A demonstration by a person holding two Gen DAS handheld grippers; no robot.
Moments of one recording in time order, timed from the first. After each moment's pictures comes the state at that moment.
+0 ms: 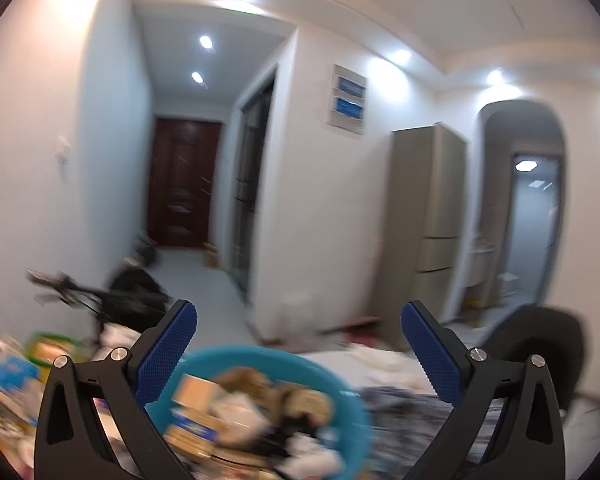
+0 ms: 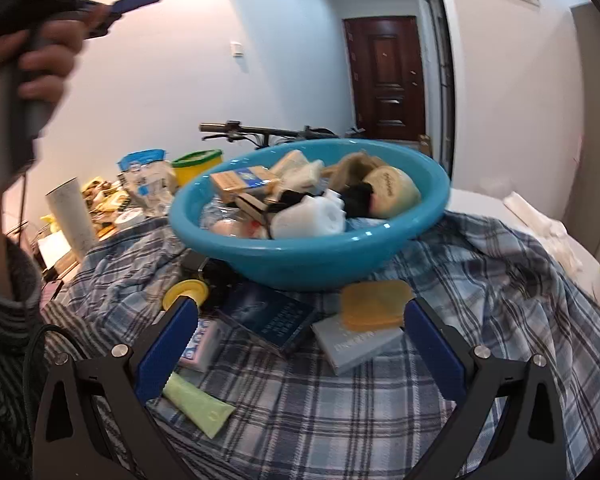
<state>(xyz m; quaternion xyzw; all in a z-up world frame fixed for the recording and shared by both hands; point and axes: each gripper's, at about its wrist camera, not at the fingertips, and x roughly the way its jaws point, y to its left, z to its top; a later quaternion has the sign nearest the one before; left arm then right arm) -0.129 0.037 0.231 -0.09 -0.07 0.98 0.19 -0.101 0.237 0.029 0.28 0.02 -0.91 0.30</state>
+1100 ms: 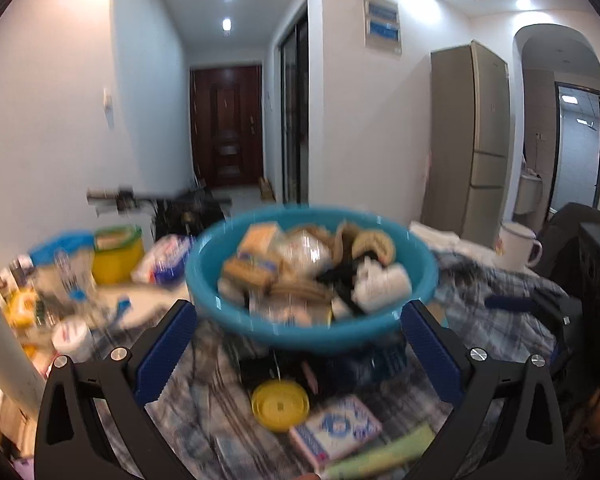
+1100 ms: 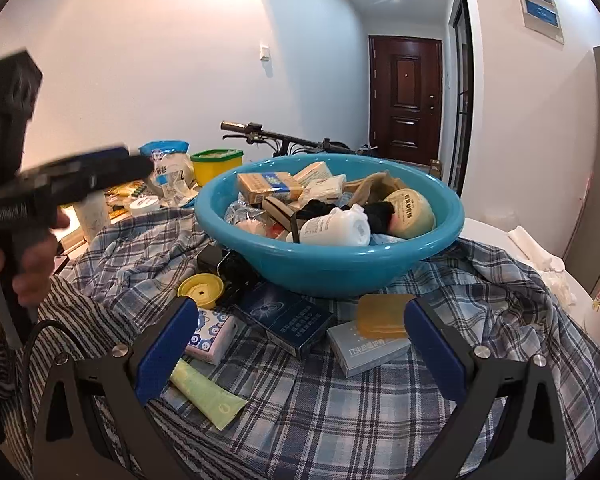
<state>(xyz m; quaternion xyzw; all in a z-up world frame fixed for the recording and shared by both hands) -0.061 0.019 0.078 -0.22 0.01 0.97 0.07 -0.077 0.218 0.035 0.24 0.08 -0.91 0.32</state>
